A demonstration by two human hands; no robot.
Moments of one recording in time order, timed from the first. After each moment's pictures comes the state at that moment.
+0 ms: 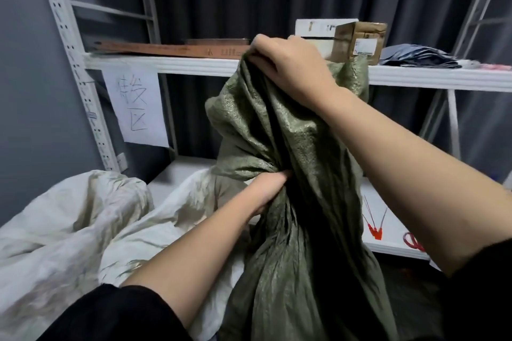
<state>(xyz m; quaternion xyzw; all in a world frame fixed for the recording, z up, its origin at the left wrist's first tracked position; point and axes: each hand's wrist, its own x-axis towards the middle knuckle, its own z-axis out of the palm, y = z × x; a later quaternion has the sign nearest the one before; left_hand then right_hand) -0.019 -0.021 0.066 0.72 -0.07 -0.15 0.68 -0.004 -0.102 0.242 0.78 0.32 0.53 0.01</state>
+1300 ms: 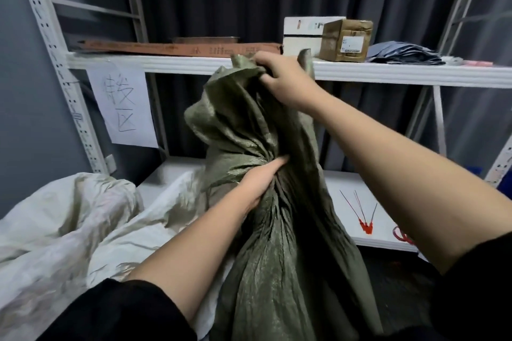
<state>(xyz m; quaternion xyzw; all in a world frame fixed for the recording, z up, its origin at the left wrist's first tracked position) -0.004 -0.033 0.063 0.67 -0.04 -0.14 0.73 0.008 -0.116 0.226 0.89 0.26 0.32 -0.18</state>
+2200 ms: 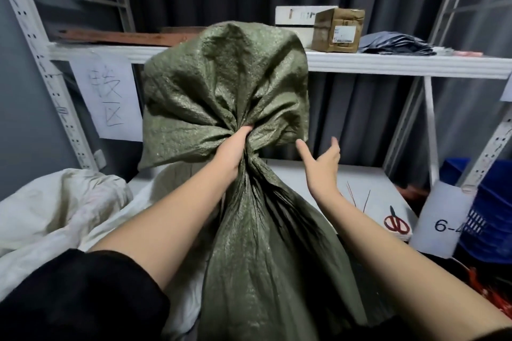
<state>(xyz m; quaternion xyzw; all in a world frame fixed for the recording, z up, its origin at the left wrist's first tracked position) 0.027 -0.015 0.089 0.59 0.01 -0.08 0.80 -0.019 -0.171 0.047 0.75 -0.15 0.30 -0.57</state>
